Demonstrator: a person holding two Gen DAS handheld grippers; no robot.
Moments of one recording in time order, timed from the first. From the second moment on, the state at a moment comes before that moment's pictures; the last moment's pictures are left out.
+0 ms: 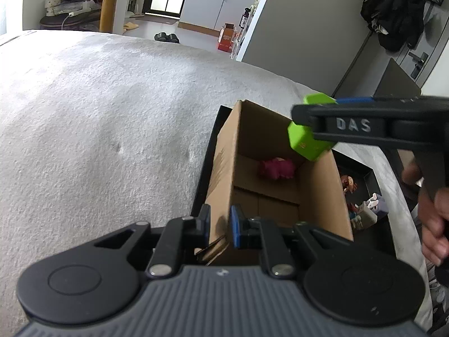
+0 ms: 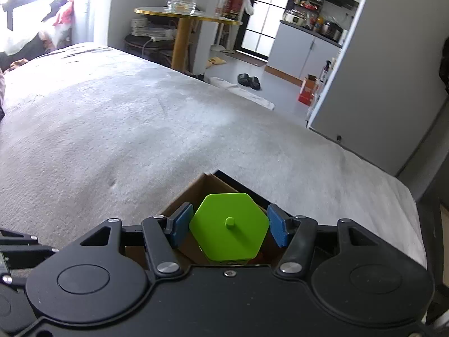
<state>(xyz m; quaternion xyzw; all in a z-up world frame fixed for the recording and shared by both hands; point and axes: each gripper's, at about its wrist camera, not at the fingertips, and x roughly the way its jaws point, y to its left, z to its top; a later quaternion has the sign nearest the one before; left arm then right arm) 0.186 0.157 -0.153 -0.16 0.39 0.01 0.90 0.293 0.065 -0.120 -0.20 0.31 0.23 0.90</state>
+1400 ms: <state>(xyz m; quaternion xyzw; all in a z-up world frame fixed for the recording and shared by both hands) 0.193 0.129 -0.138 -0.11 0.42 0.08 0.90 0.264 -0.065 -0.147 -0.15 0.35 0.20 0.91</state>
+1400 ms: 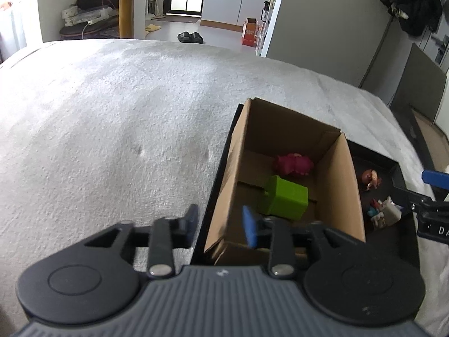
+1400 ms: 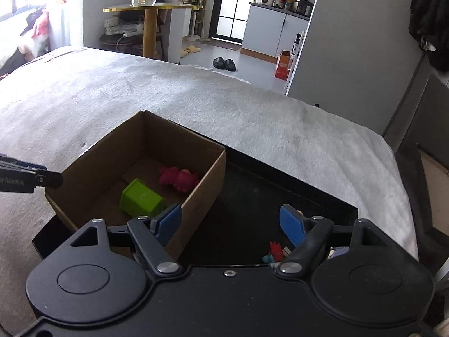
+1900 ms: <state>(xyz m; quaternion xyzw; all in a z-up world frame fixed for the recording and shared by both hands) 0.206 0.082 -0.120 -0.03 0.43 0.12 0.90 0.273 -0.120 -0.175 -0.06 0.36 0.19 0.91</state>
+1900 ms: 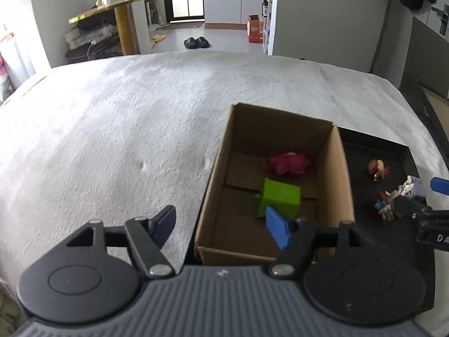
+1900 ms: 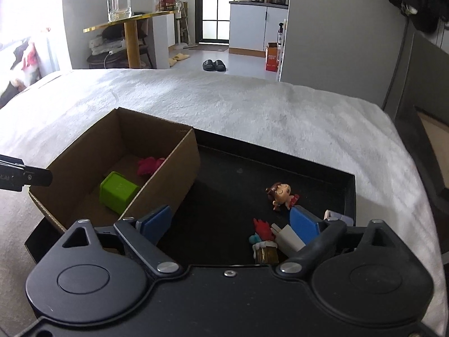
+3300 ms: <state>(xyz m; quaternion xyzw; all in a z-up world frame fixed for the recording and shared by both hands) 0.236 0.015 -0.111 0.06 0.42 0.14 0.90 0.323 -0.183 -0.261 -0.04 0.41 0.14 0.90</state>
